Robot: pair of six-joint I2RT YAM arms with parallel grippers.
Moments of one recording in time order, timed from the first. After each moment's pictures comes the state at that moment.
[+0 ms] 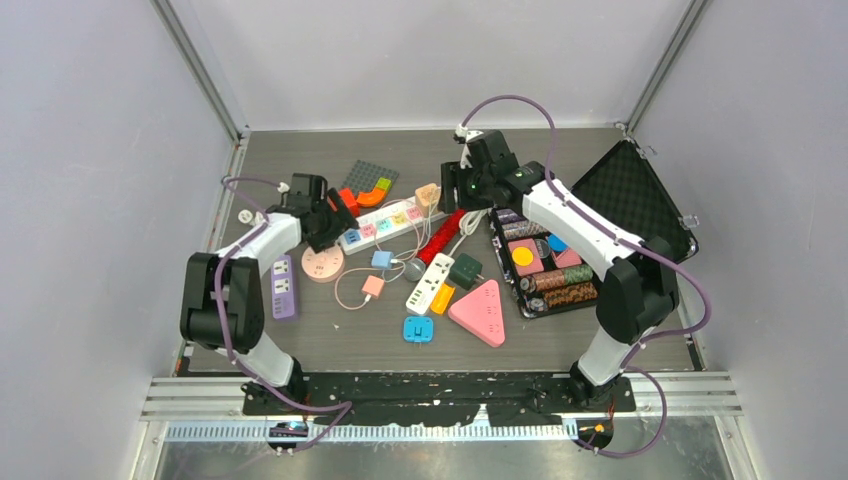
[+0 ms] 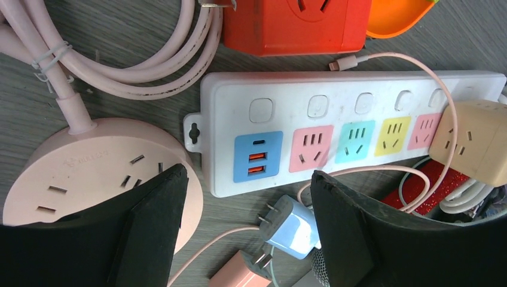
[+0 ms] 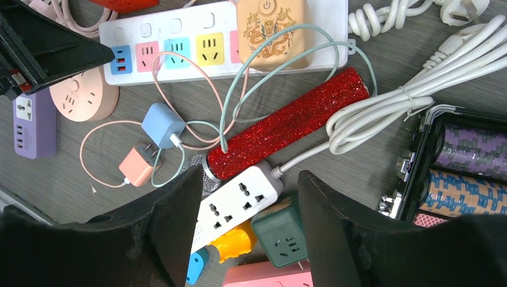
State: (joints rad) left arm -0.14 1.61 1.00 -0.34 0.06 -0.73; right arm 0.55 1.70 1.49 -0.56 -0.10 0.32
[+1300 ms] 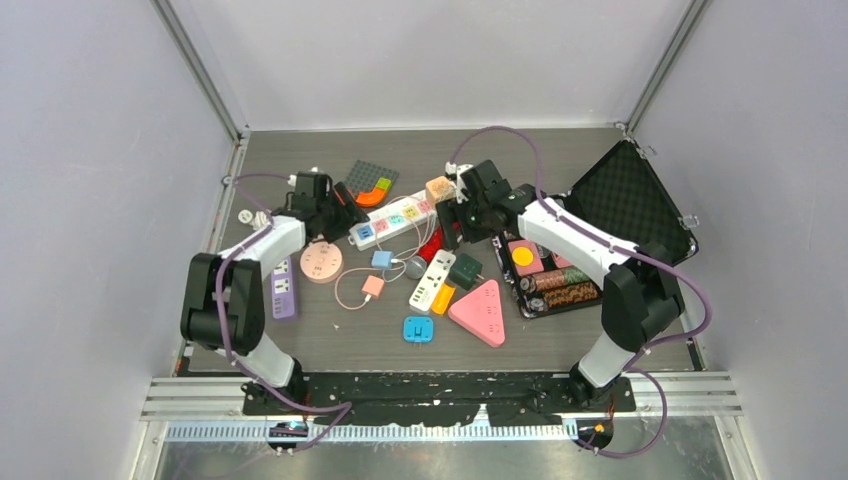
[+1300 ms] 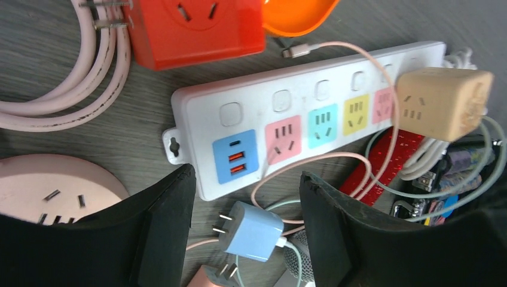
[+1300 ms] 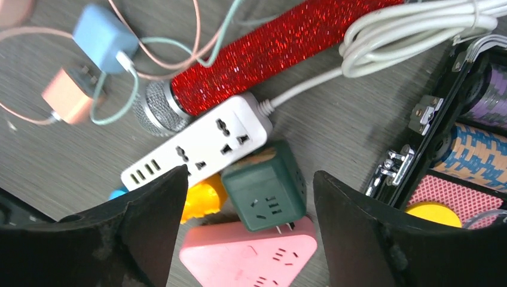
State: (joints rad) left arm -0.18 1.63 0.97 -0.18 0.14 -0.75; right arm 0.59 1.65 1.31 -0.57 -0.08 0.23
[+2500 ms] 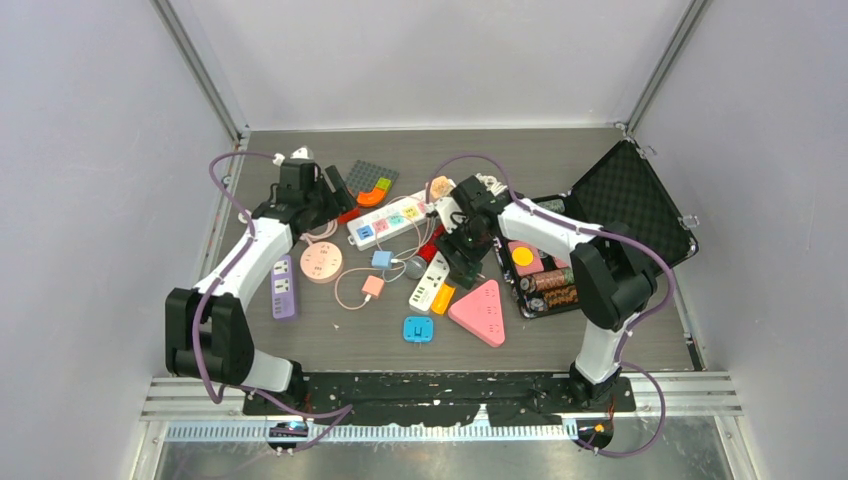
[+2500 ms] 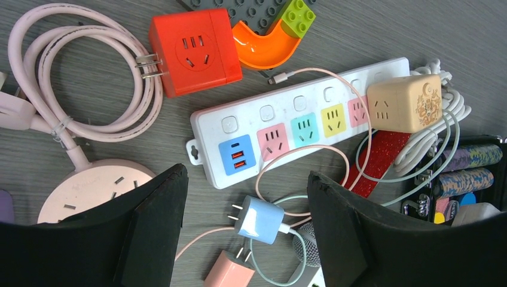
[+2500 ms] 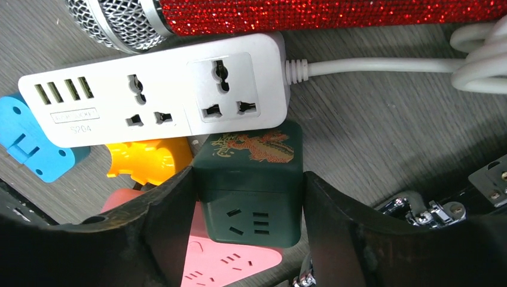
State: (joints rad) left arm -0.18 1.43 1.05 -0.32 0.03 -0.58; right arm 0.61 1.81 1.28 -0.67 -0.23 -0.22
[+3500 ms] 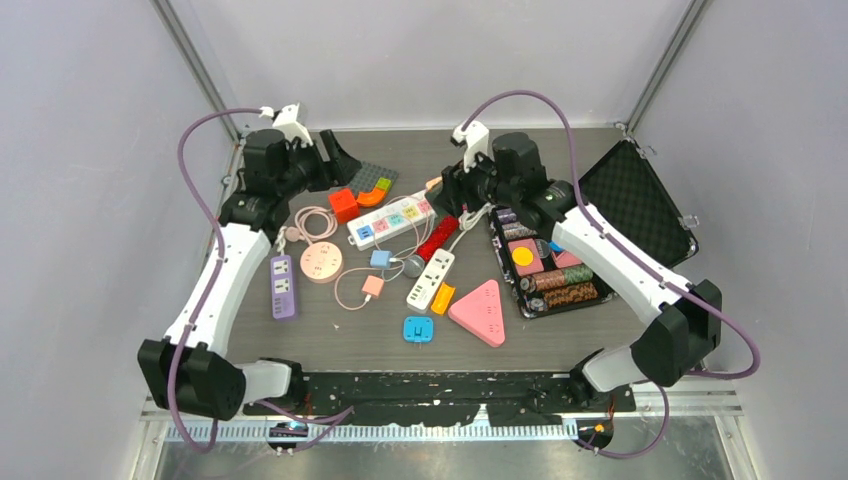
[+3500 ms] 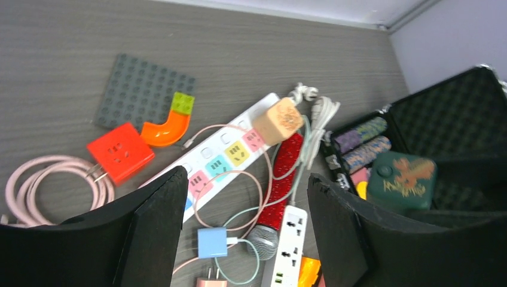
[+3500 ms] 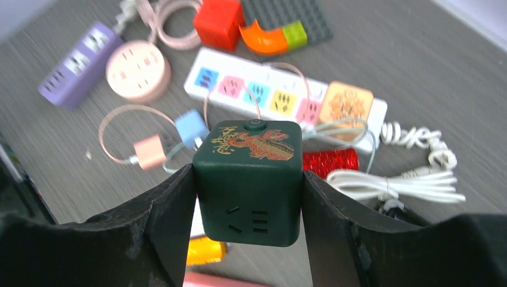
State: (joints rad) left arm -0.18 1.29 1.24 -0.33 0.22 -0.40; right arm 0.59 1.45 1.34 -0.38 -0.24 -0.06
